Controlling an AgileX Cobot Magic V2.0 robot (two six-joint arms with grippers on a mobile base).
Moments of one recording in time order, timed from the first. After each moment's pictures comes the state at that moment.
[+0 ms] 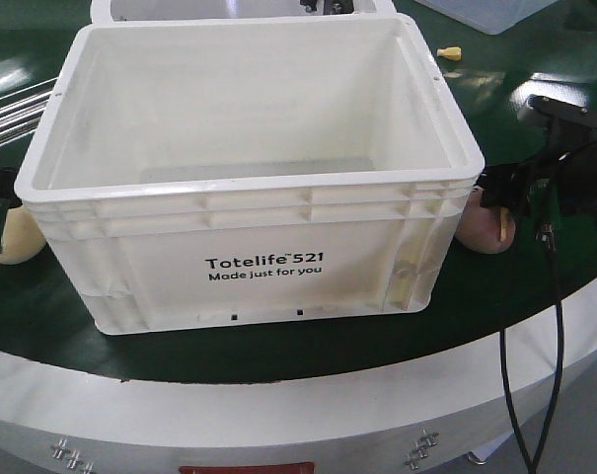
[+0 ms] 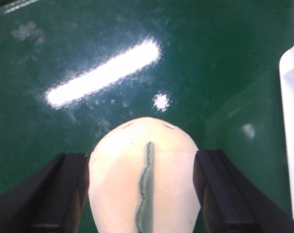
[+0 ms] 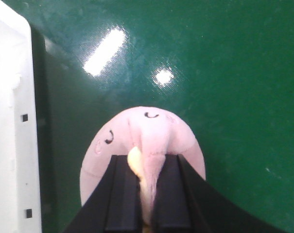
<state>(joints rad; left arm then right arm) 0.12 1.60 -0.91 0.17 0.30 -0.32 -0.02 1.73 -1.01 0.45 0.38 -0.25</state>
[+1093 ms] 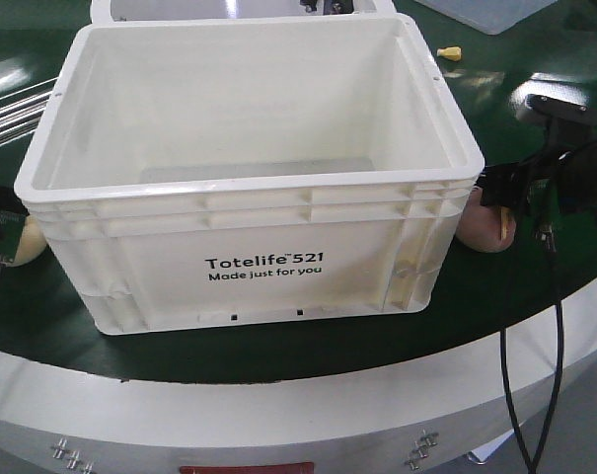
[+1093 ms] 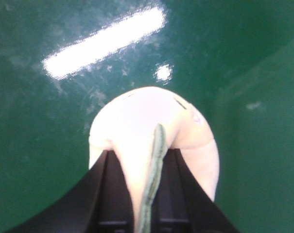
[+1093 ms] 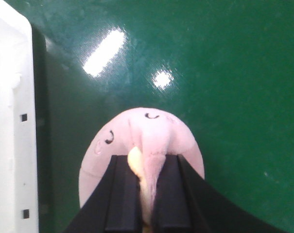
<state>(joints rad) 0.12 1.68 -0.93 0.15 0.32 -0.32 -0.02 1.73 -1.01 0.45 0.37 -0.28</state>
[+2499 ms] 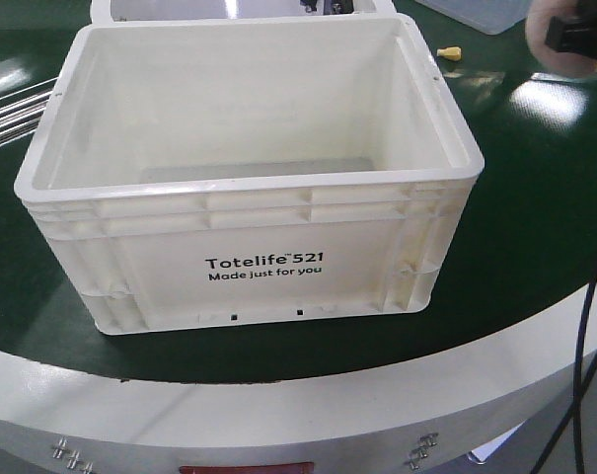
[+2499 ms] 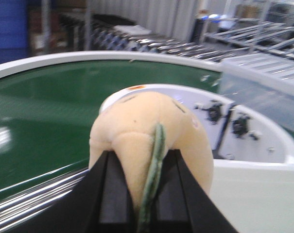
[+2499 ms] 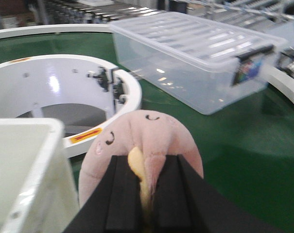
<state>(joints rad) 0.00 1.16 -0.92 0.15 -0.07 -0.32 0.07 1.23 -1.01 0.45 0.10 -0.54</state>
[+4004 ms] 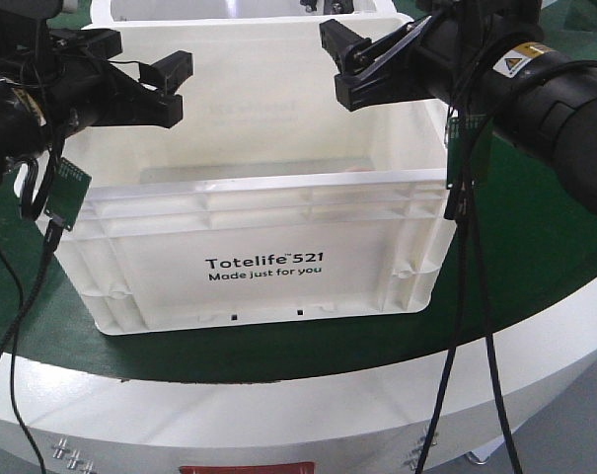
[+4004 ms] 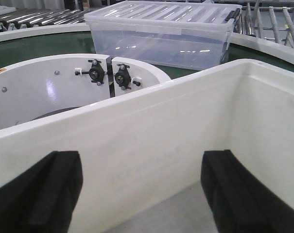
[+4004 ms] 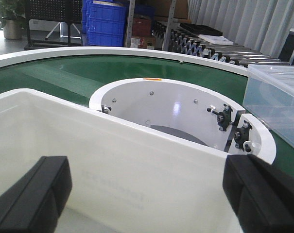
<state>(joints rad) -0.36 1.34 -0.92 0.31 -0.15 -0.32 0.53 1.34 -1.01 0.46 -0.14 -0.60</state>
